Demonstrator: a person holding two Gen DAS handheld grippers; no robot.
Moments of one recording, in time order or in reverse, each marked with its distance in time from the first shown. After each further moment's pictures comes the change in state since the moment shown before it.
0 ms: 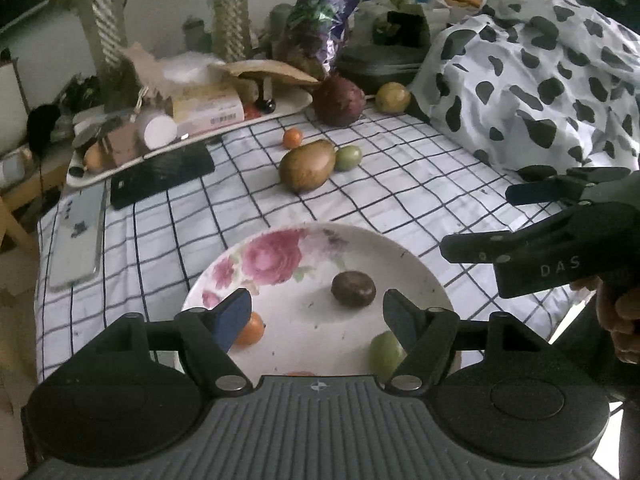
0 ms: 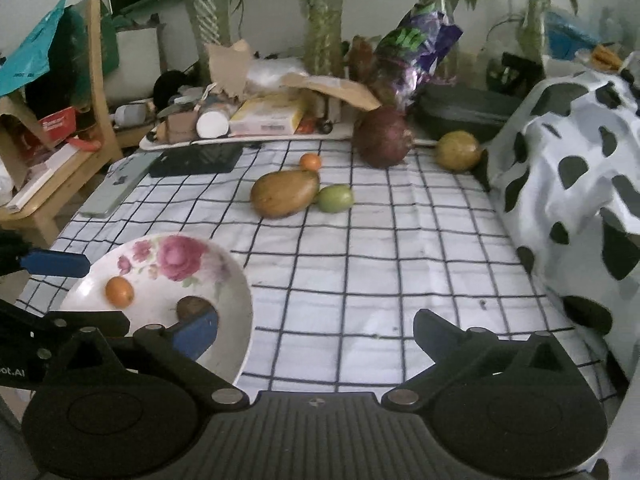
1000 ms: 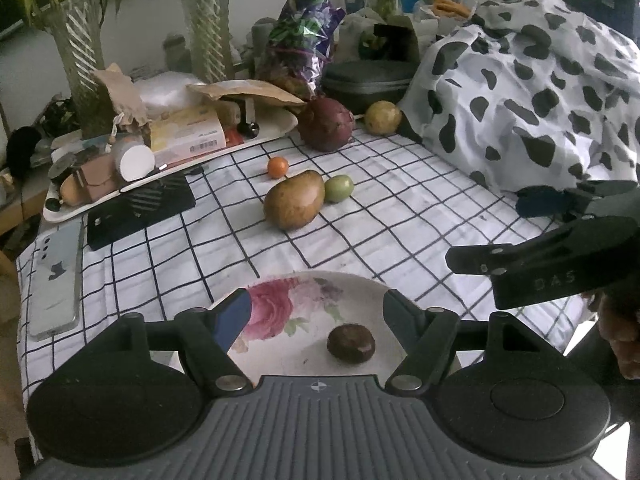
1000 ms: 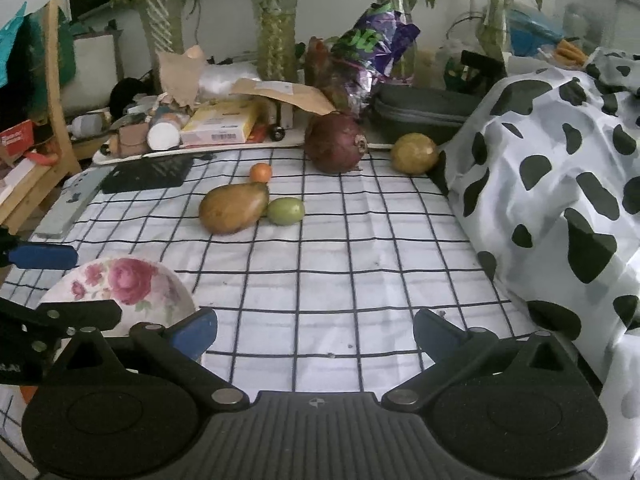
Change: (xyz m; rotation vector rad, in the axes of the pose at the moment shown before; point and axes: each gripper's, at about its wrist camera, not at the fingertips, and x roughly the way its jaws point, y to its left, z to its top) left arm 0.024 0.004 0.027 0.026 -0.040 -0.047; right arm 0.012 -0.014 0.013 0.054 0.003 -0.124
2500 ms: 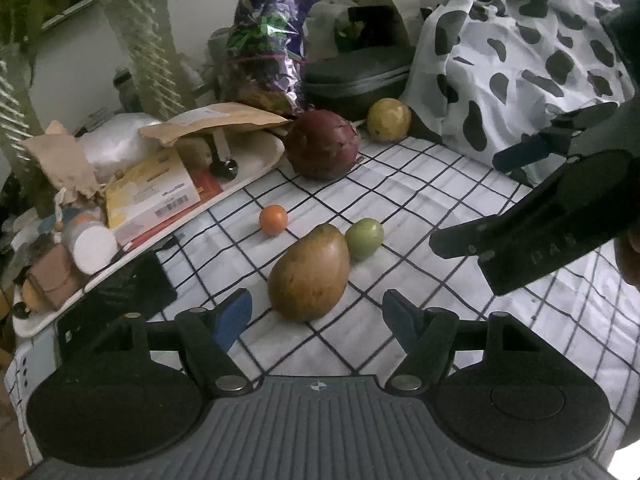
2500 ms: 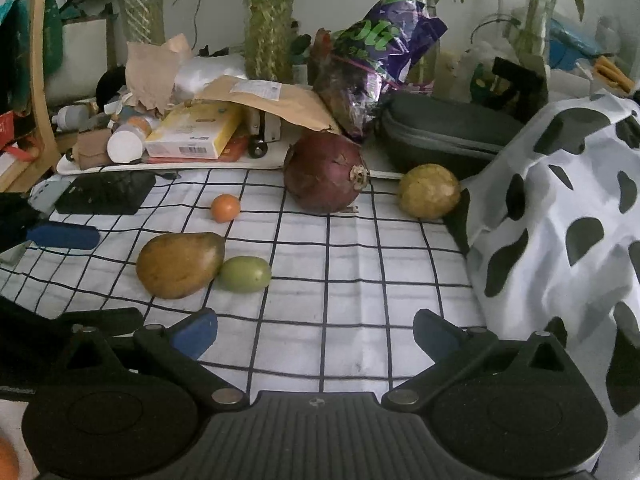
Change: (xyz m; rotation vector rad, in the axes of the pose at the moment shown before) left arm 0.093 0.009 0.056 0.212 0.005 0.005; right arm 0.087 -0.021 0.065 -0.076 0.025 0.023
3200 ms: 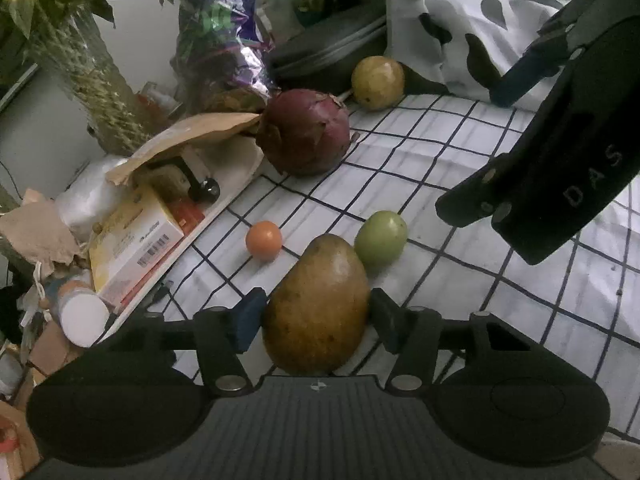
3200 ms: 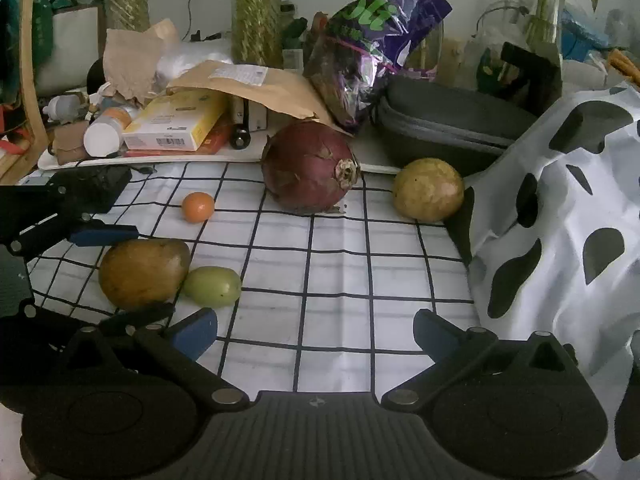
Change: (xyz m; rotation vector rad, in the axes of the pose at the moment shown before) left arm 0.058 -0.021 0.009 0.244 0.028 0.105; right arm 0.032 -0.017 0.013 -0.002 0.045 0.008
